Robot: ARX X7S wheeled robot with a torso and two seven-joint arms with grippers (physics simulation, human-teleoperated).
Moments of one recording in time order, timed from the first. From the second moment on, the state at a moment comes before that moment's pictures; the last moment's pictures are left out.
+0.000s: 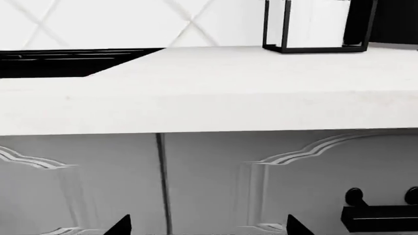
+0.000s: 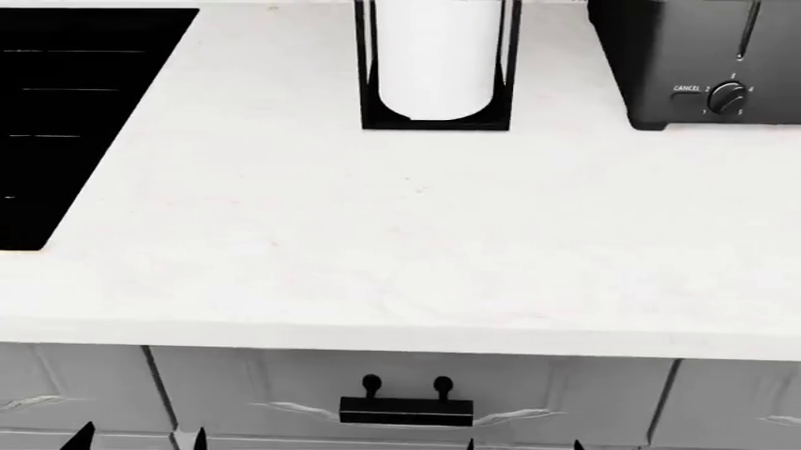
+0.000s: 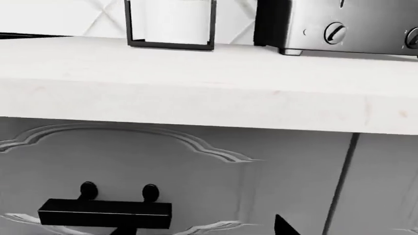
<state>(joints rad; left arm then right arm) 0.00 -0.06 0.08 0.00 -0.04 -0.01 -0.07 0.00 0.06 -0.08 0.01 0.01 0.01 0.08</state>
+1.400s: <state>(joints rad) -0.01 -0.15 0.18 0.00 -0.11 -0.04 -0.18 0.01 0.15 -0.19 0.01 0.05 0.03 0.21</state>
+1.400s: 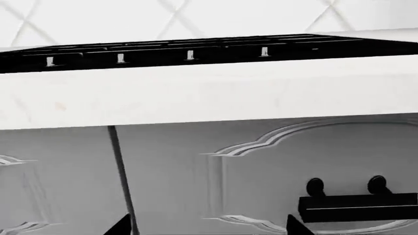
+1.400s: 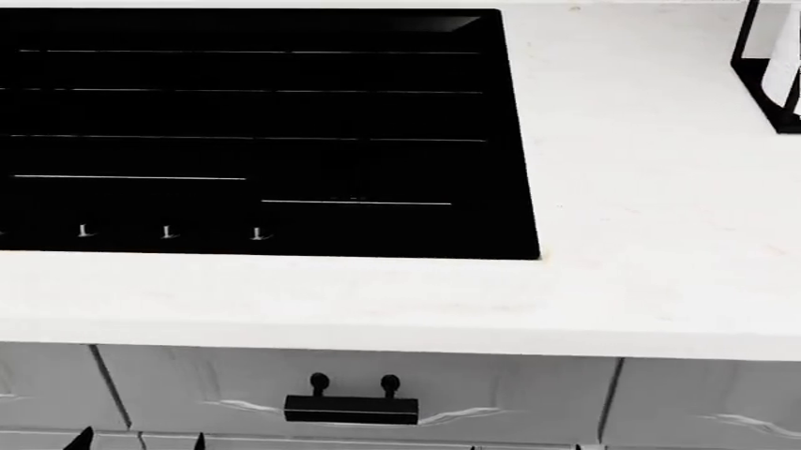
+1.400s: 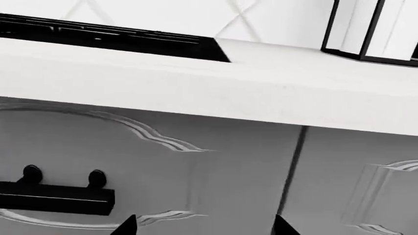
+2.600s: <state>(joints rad) -0.02 -0.18 0.23 -0.01 -0.16 -0.02 -0.22 0.02 0.18 -0.24 0.01 0.07 0.04 0.27</state>
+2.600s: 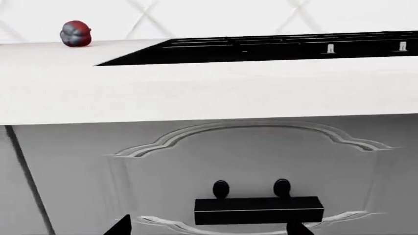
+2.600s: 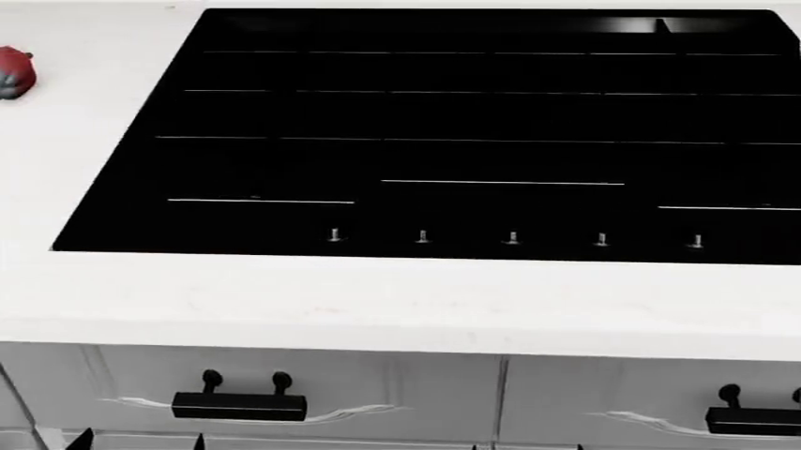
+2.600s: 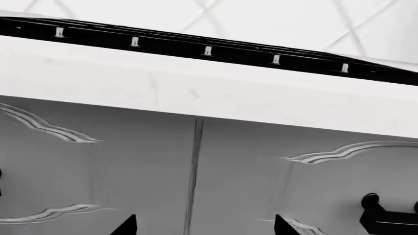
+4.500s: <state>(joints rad) -0.02 -0.23 0.28 0.00 -0.18 0.01 -0.29 0.02 0.23 -0.29 0.00 0.12 0.00 0.31</state>
